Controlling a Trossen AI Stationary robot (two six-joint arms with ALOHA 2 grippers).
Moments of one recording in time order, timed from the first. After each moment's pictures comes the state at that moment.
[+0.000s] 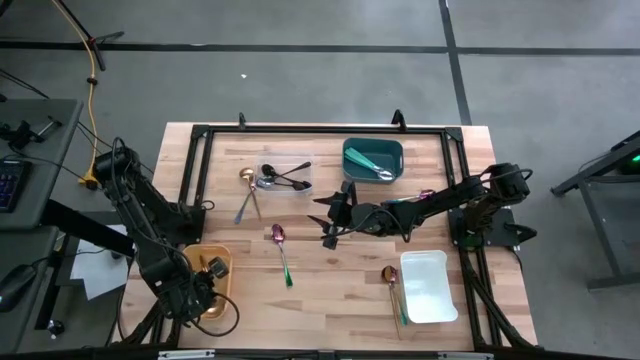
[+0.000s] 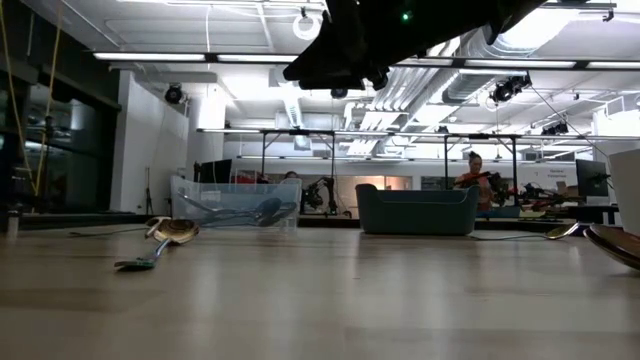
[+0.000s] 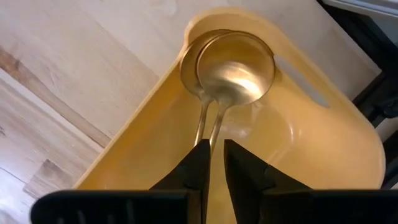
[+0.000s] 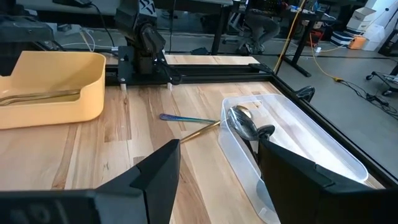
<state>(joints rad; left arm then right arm) -1.06 1.34 0.90 -0.92 -0.04 -0.21 0.18 1.70 0.97 0.45 0.49 0.00</state>
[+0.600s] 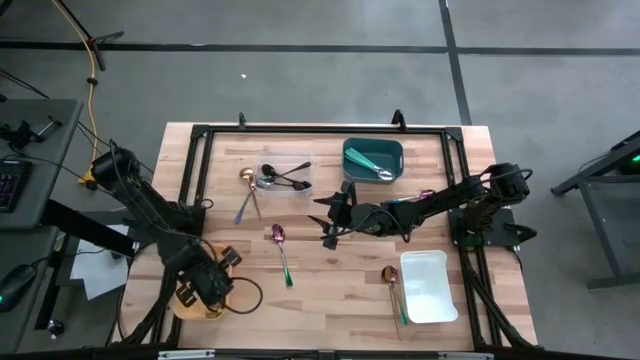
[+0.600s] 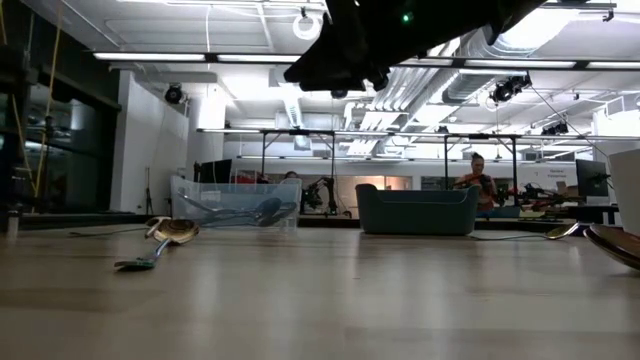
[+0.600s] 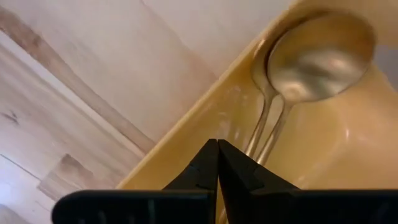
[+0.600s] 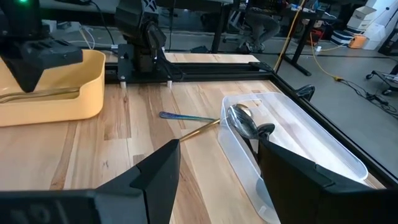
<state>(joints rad) -0.86 1.34 0.81 -0.87 0.02 -0.07 0.18 1.70 0.97 0.44 0.49 0.00</state>
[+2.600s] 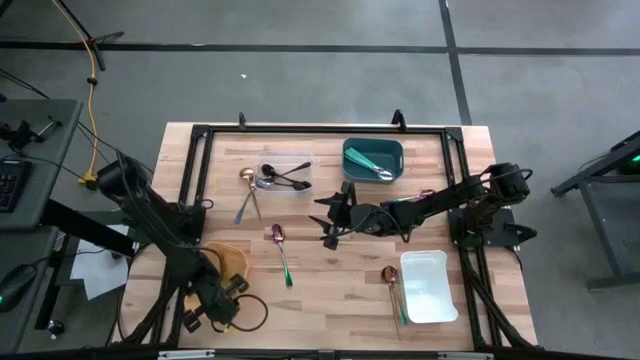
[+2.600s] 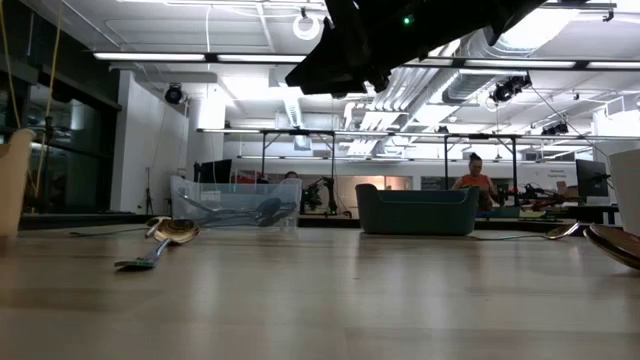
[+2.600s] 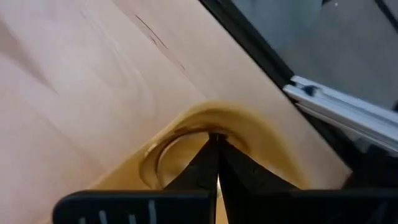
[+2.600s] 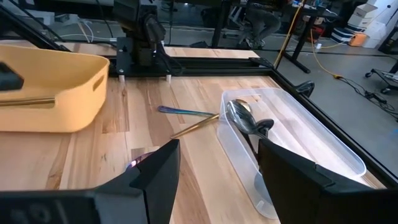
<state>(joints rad) -0.89 1.48 0.79 -0.44 0.20 -0.16 0.18 1.70 0.97 0.42 0.49 0.00</state>
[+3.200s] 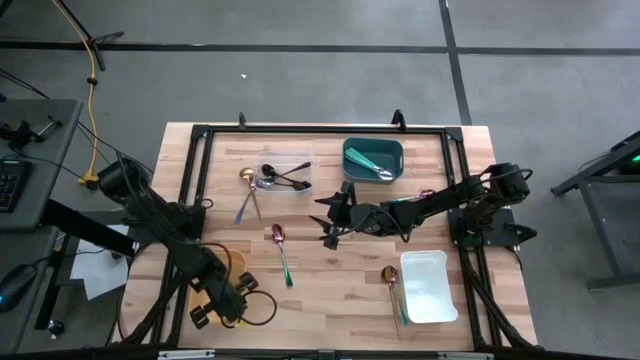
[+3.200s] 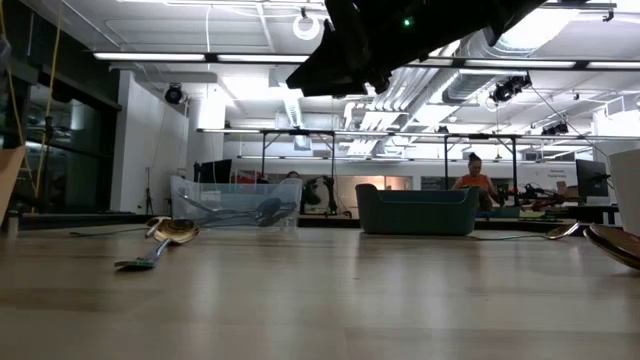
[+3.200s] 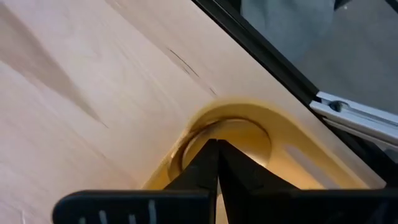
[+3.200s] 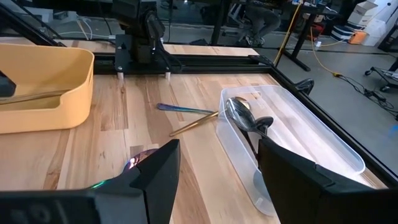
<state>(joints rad) -0.82 1.48 0.80 -0.41 0.19 -0.03 0.18 1.70 0.97 0.41 0.49 0.00</state>
